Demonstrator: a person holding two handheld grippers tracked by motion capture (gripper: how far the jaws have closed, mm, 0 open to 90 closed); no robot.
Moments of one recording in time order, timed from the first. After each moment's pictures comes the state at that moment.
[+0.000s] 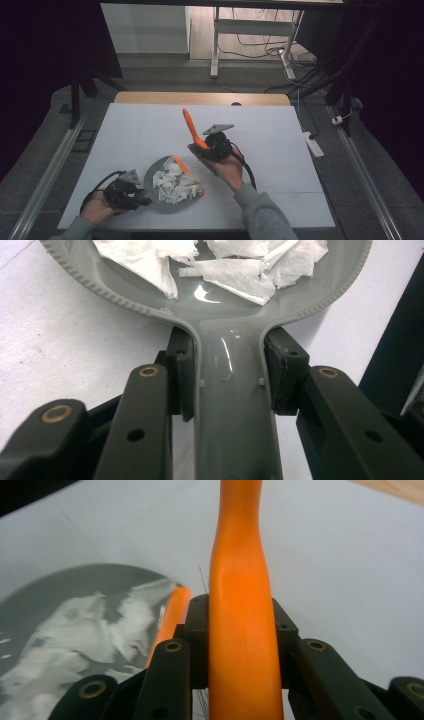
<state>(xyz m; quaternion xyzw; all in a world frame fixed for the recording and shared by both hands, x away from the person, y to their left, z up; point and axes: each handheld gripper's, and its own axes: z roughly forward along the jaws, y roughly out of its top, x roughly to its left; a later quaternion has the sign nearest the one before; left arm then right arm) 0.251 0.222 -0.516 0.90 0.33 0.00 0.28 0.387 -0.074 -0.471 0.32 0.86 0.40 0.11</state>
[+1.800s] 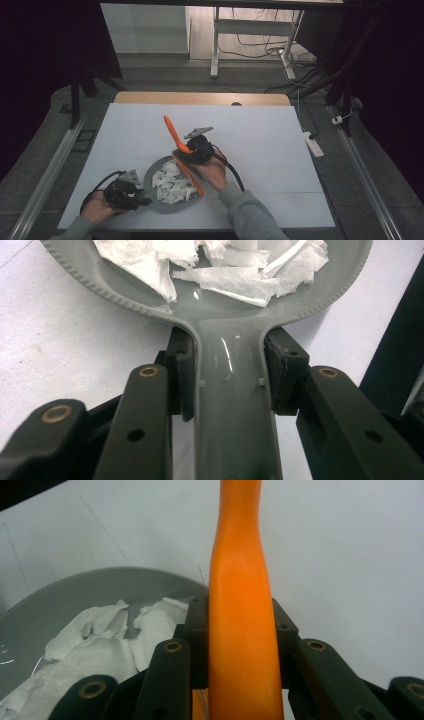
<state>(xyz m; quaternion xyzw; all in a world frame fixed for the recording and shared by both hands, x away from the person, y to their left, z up) 0.251 0.223 -0.518 0.90 0.33 0.00 0.28 0.386 -0.022 -0.495 0.28 0.87 0.39 0.07</state>
